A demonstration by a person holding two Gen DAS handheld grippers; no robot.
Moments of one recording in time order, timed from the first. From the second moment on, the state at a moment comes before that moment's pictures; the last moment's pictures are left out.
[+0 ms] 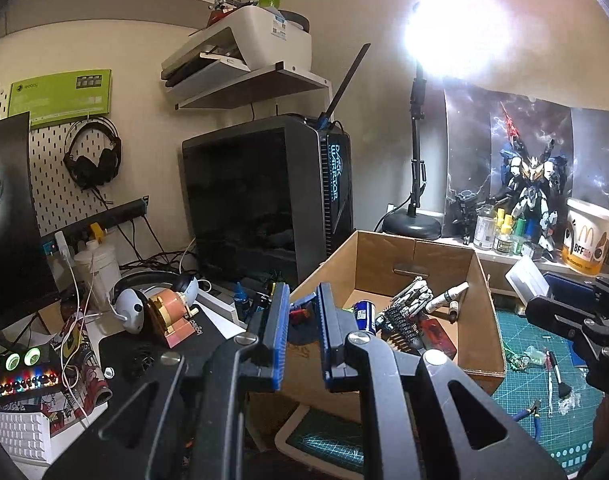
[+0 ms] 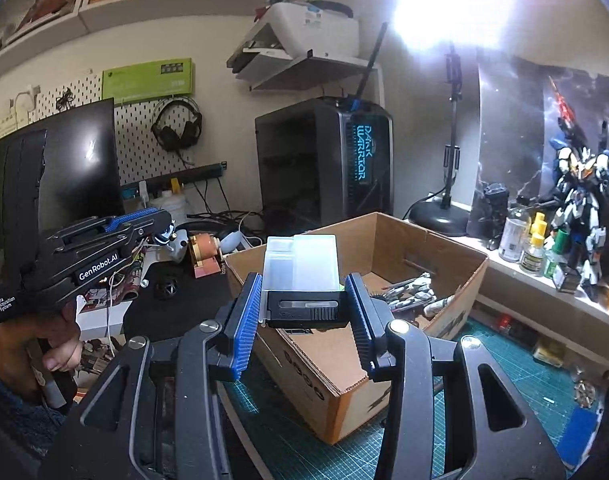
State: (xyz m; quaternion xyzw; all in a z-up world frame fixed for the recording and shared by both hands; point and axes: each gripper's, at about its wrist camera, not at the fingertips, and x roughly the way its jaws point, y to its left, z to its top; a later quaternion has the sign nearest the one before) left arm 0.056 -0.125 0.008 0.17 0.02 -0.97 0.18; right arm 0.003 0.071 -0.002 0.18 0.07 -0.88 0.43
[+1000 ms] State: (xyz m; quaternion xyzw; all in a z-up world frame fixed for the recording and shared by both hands) left arm -0.004 -0.128 0.065 0.16 -0.01 -0.98 0.14; right arm -0.037 0.067 0.053 0.16 0.09 -0.89 0.43
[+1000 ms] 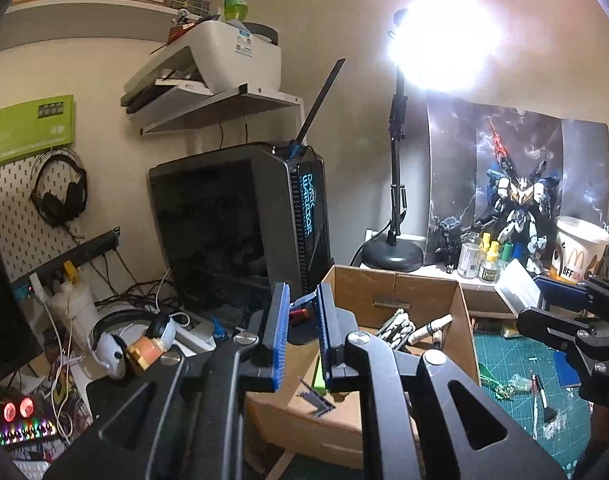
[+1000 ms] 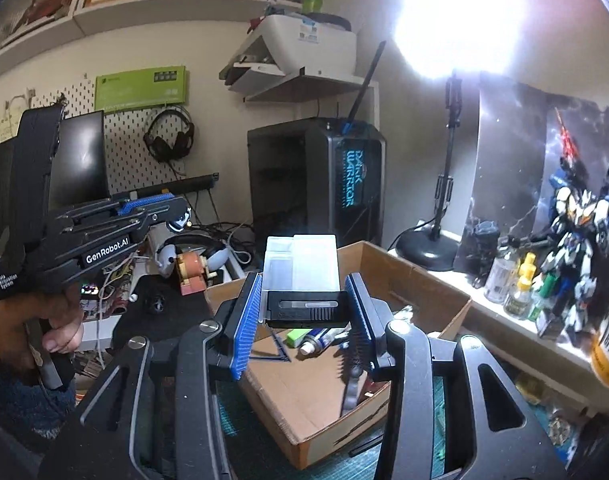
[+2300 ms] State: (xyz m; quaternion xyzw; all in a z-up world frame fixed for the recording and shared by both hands) left arm -0.215 -0.155 -0.015 0.37 -0.09 -0.92 0.10; right arm -0.227 0.007 -0.011 0.34 0.13 -0.85 0.38
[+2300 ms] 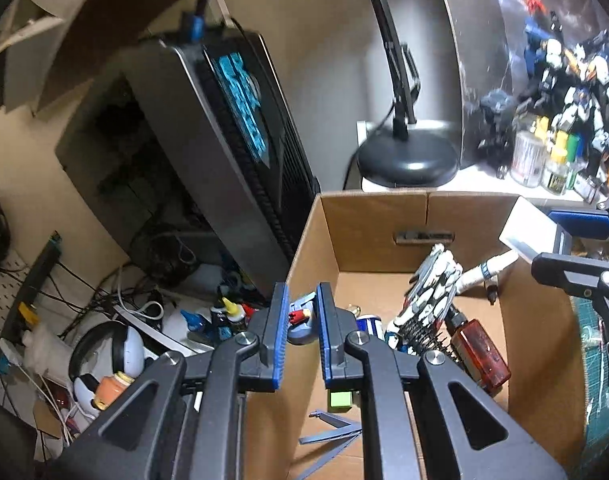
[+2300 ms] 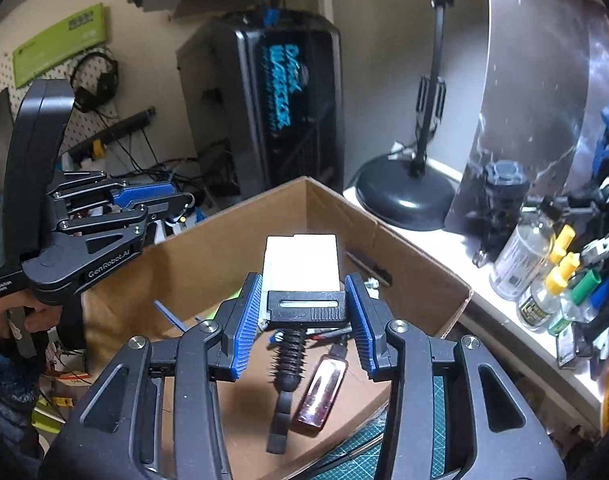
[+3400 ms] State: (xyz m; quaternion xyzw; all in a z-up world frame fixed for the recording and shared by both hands) left arm -0.266 -0.126 -0.085 0.53 -0.14 -0.84 0.01; right arm -0.253 -0.001 -0.069 0.43 0.15 -0.81 0.37
